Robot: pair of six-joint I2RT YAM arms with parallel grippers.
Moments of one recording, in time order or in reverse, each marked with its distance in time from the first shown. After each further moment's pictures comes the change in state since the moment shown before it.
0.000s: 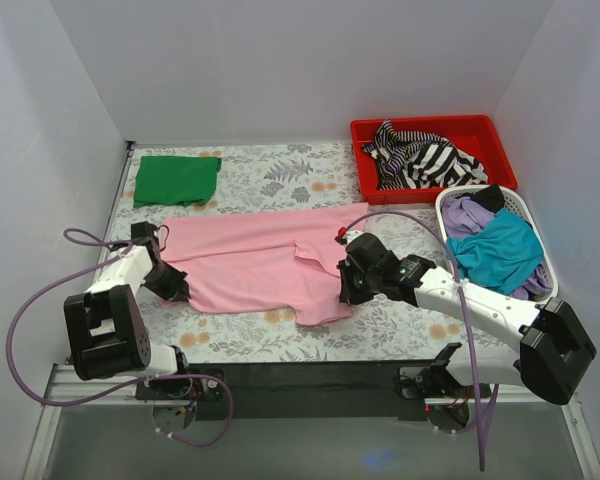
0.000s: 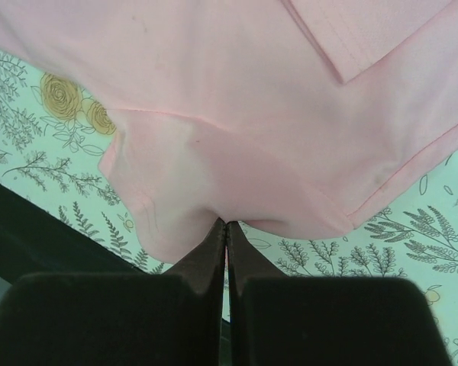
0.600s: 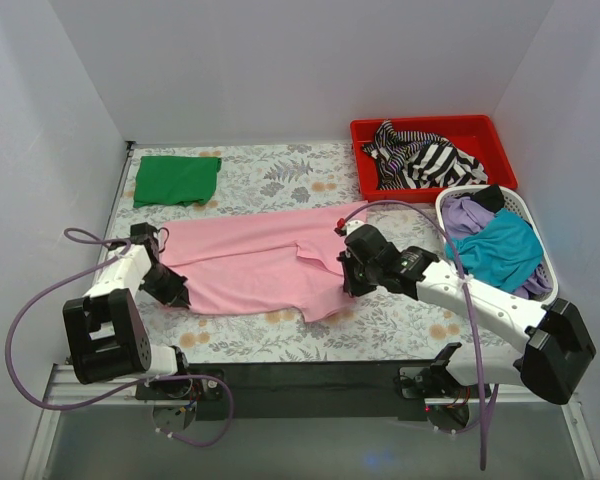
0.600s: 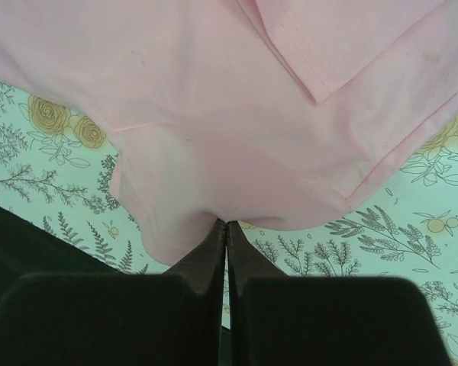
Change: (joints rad) left arm 0.000 -0.021 0.029 -0.141 0.013 0.052; right arm 0.000 0.016 0.109 -0.099 0.087 -0.068
